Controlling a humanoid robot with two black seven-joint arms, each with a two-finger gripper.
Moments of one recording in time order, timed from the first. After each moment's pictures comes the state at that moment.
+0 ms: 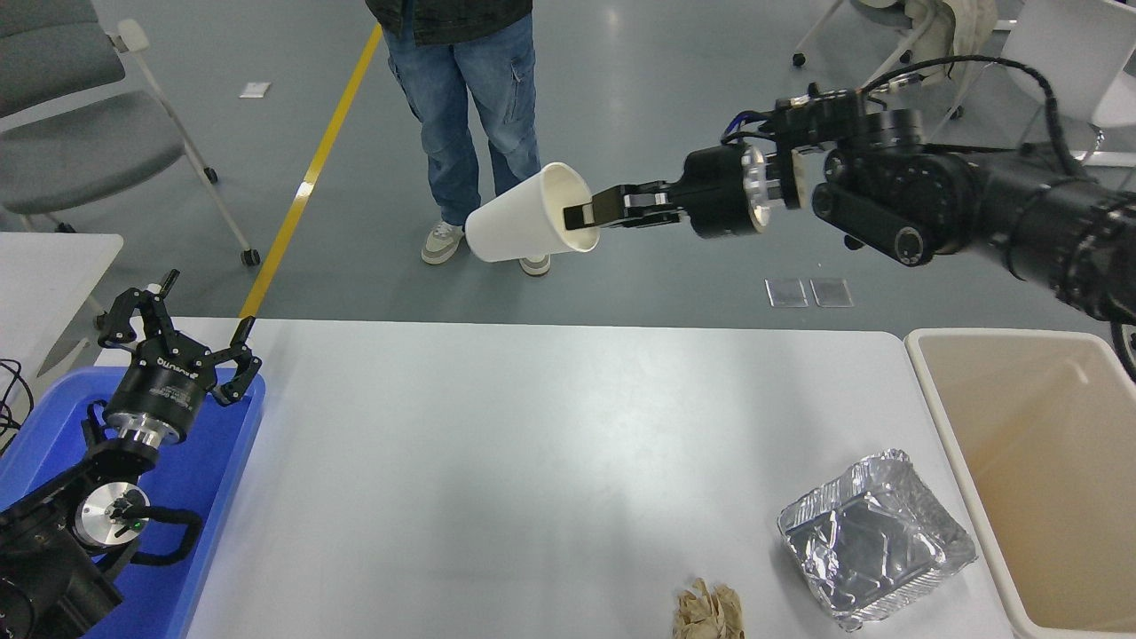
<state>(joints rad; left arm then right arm) -0.54 0.44 -0.74 -0.41 -0.02 -0.66 -0.59 1.59 -0.23 -0.60 0.52 -0.65 0.34 0.87</state>
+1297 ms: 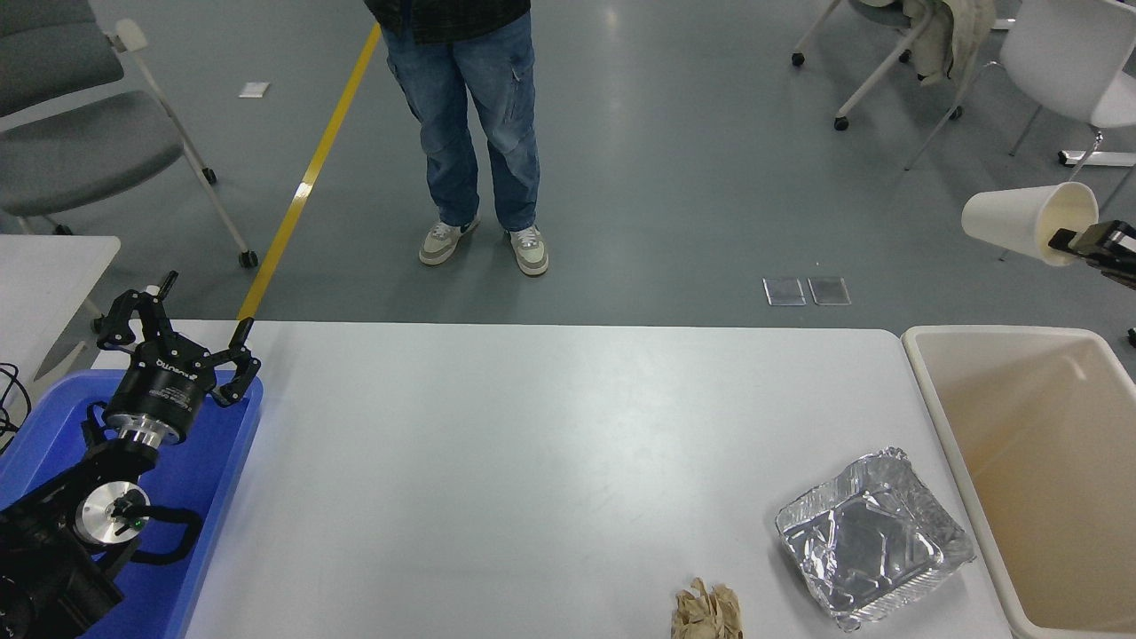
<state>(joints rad) -0.54 0.44 -0.74 -0.41 -0.02 -0.66 -0.59 1.02 -0.71 -0.50 0.13 -0.46 0.34 0.67</state>
